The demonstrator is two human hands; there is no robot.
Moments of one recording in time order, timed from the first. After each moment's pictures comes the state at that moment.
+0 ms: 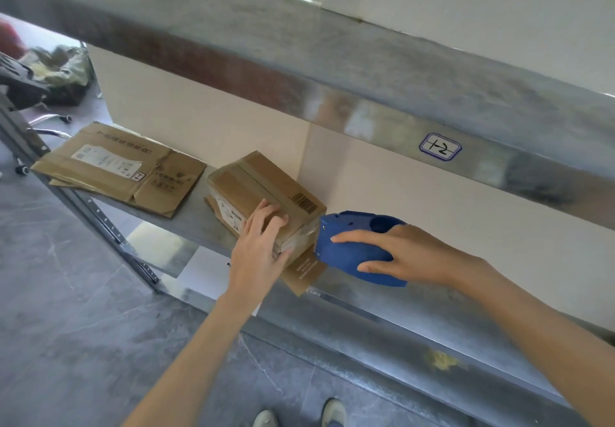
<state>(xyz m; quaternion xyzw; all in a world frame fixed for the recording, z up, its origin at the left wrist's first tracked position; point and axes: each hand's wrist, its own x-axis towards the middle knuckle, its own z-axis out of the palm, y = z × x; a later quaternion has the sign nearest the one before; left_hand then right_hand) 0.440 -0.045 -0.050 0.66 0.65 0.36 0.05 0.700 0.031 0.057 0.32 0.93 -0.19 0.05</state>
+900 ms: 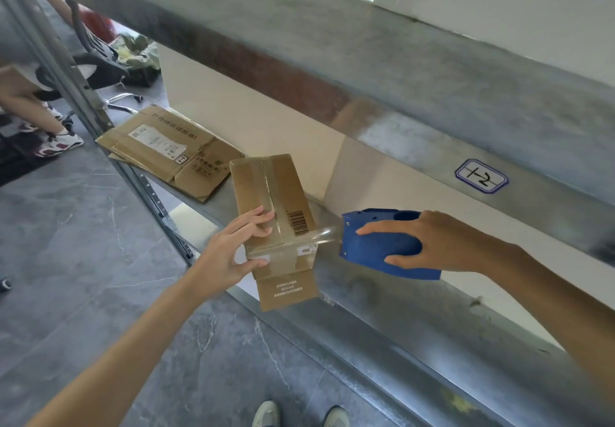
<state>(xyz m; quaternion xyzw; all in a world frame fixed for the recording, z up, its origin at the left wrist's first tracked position) 0.370 -0.076 -0.044 0.68 0.59 0.39 0.18 0.697 0.094 0.071 0.24 0.95 -0.18 0.06</state>
